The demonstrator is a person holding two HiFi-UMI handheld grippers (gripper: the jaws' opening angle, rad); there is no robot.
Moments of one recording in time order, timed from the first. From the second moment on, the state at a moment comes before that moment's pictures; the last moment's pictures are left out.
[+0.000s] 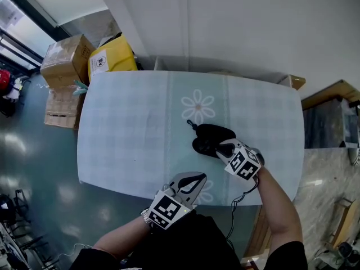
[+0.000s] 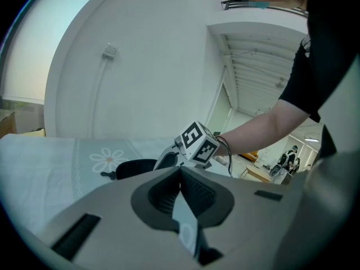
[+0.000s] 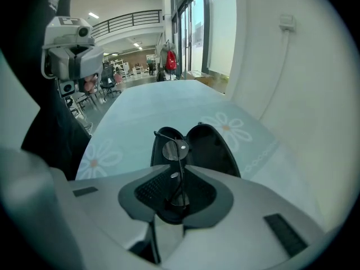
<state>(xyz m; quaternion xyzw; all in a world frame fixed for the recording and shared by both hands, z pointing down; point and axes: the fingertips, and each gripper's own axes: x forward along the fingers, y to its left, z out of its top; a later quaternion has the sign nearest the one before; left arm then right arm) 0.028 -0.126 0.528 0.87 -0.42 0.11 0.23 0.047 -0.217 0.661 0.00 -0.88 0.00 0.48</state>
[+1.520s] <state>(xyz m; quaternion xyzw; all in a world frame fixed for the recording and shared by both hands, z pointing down) 0.038 -0.011 0.435 0.87 -0.47 0.07 0.15 0.112 -0.042 0.406 0.32 -0.94 0.06 0.10</state>
